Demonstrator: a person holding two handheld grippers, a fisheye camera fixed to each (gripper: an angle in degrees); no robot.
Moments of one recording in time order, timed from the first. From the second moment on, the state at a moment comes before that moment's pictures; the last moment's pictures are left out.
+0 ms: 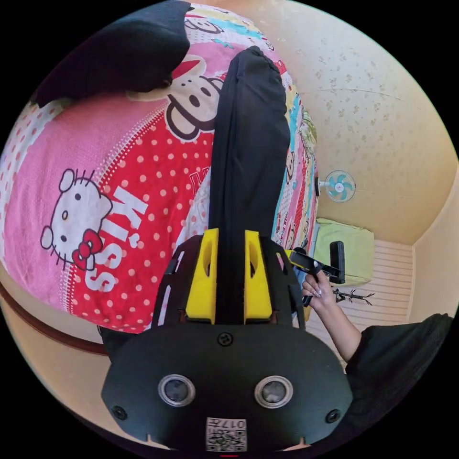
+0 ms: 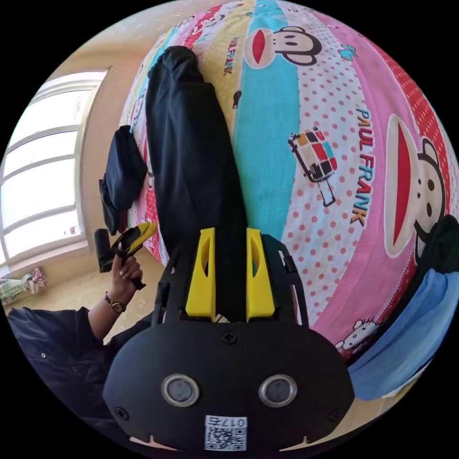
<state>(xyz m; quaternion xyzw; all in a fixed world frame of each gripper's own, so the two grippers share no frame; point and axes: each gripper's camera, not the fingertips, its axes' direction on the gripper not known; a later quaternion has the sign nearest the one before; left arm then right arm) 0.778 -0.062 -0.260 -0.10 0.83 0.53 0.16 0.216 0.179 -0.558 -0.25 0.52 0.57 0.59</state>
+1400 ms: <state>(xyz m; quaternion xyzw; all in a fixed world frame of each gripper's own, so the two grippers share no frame) 0.641 -0.074 -0.194 -0.12 0.74 0.63 -0.18 0.023 0.181 -0.582 -0.06 0.16 0.47 0.86</state>
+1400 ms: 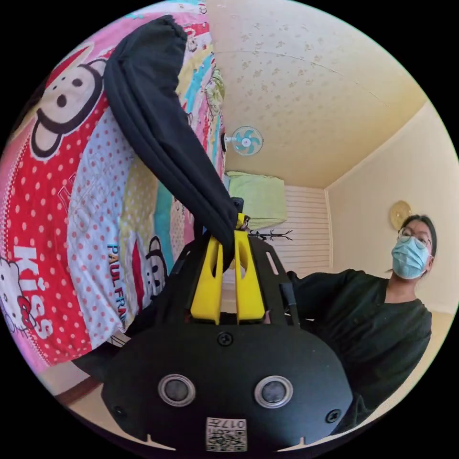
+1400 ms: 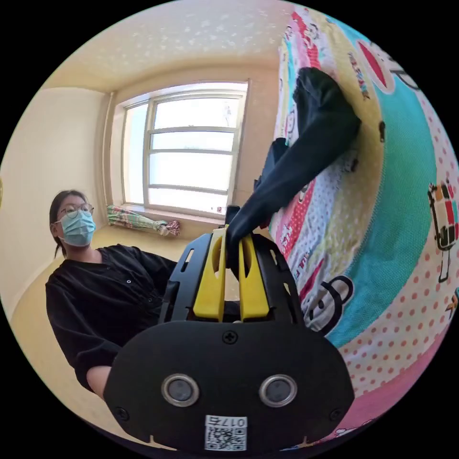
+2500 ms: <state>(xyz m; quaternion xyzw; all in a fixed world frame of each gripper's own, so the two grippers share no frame) 0.484 -0.053 -0.238 0.00 0.83 0.55 -0.04 -0.022 0.037 -0.448 -0.29 0.44 0.31 0.79</state>
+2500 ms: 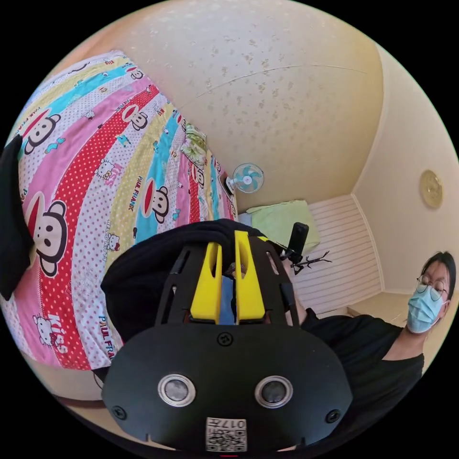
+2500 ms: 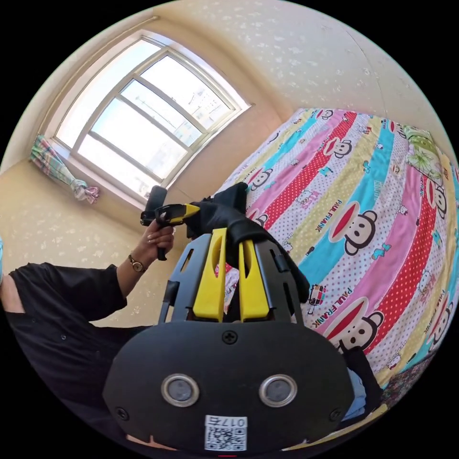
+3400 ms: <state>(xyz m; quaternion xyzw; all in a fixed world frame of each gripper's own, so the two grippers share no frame) 0.683 0.058 -0.174 -0.19 0.75 0.62 0.11 0.102 0.303 -0.565 -0.19 0.34 0.67 0.63</state>
